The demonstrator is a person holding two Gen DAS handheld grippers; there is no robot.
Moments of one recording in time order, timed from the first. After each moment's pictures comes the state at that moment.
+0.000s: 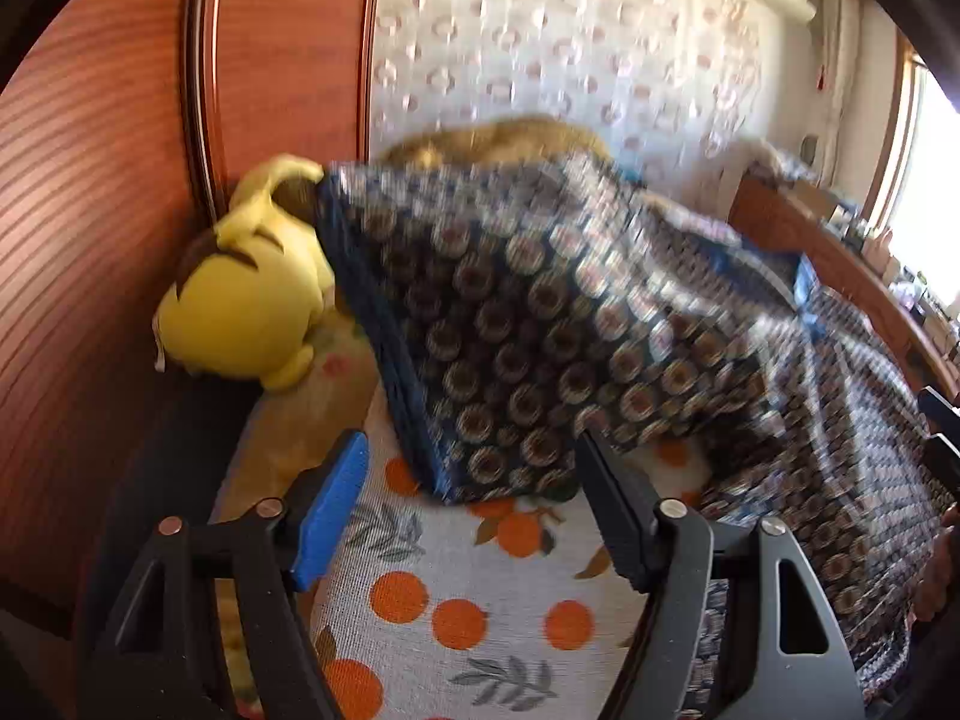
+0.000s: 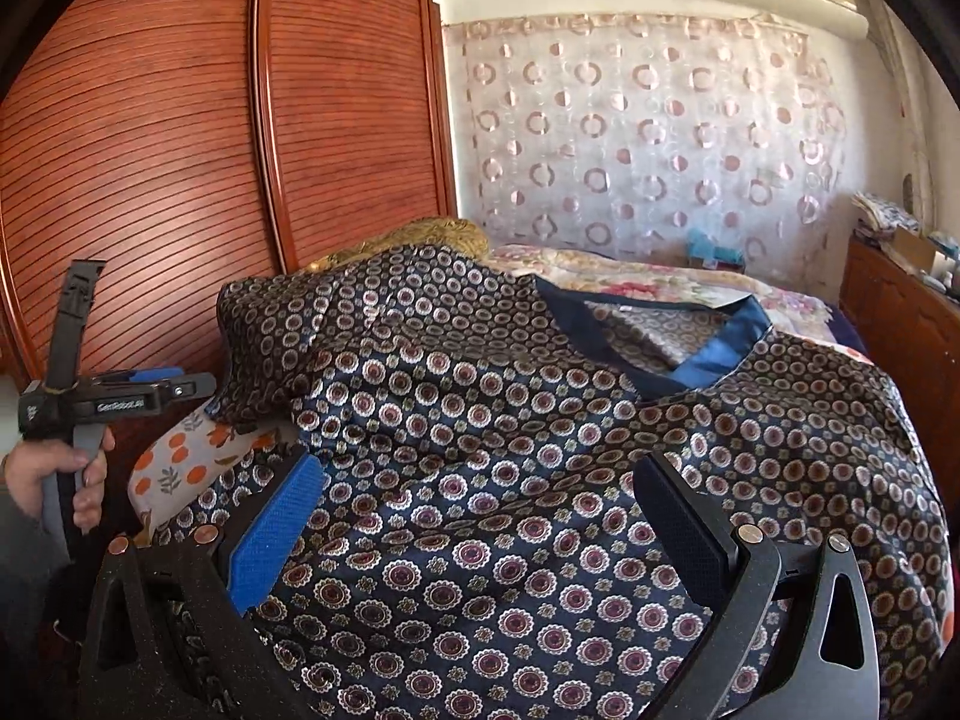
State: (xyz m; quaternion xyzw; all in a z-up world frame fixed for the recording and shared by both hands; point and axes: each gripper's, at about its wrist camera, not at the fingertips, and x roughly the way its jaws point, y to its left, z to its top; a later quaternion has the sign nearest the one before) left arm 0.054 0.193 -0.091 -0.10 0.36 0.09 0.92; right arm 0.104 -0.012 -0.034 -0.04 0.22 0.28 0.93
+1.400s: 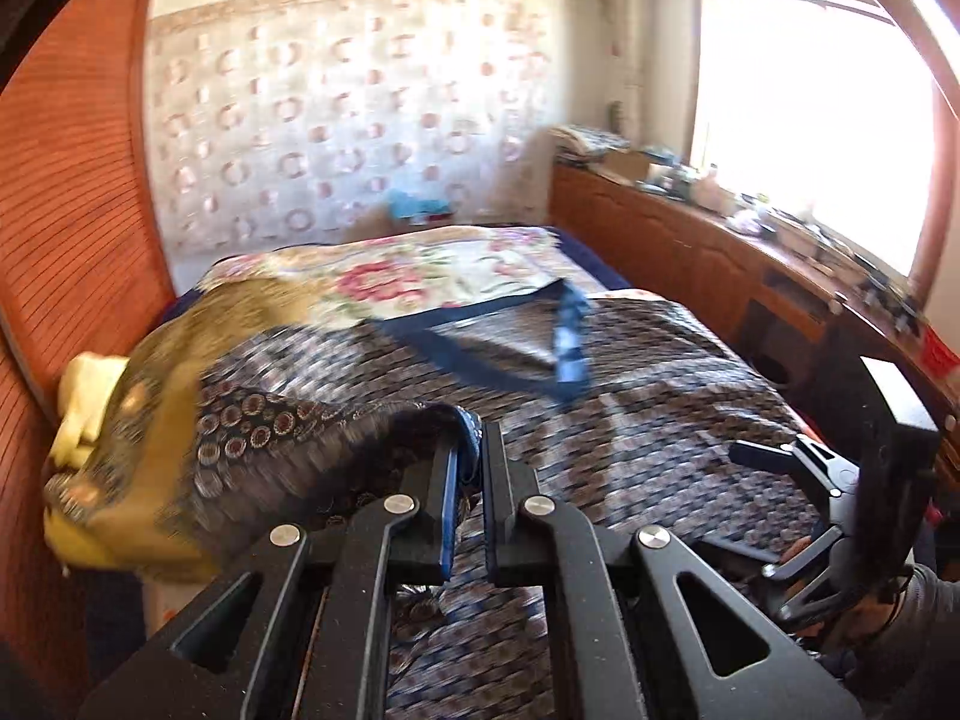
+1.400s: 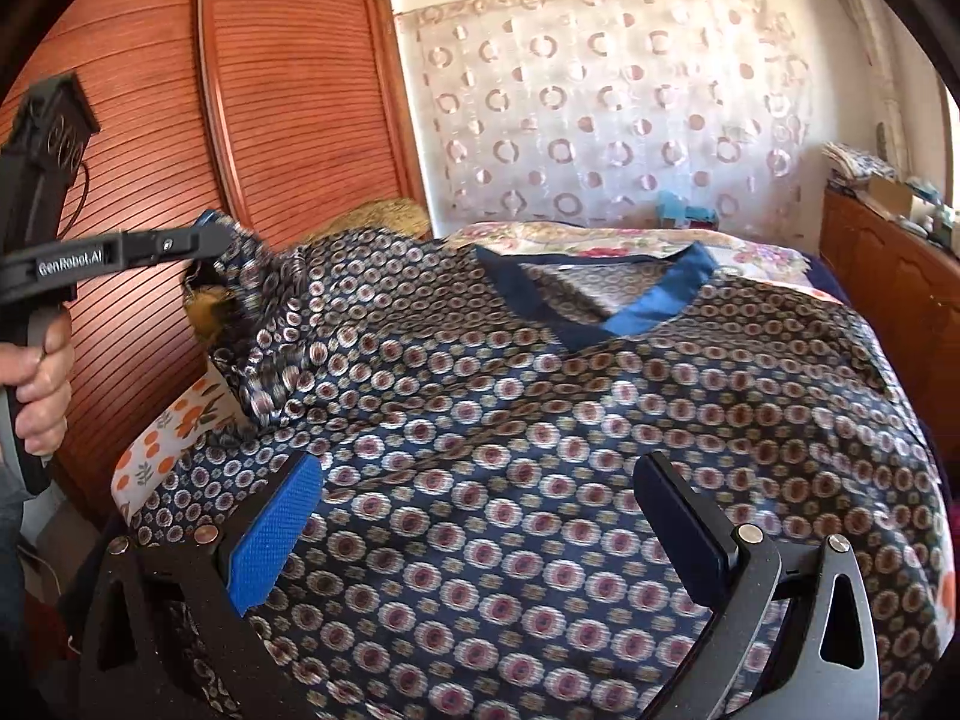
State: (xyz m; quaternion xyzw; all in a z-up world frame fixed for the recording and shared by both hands) left arm 0.101 0.040 0.025 0.01 0.29 -0.12 0.95; right arm 0.102 -0.078 -0.024 0.00 0.24 0.25 0.94
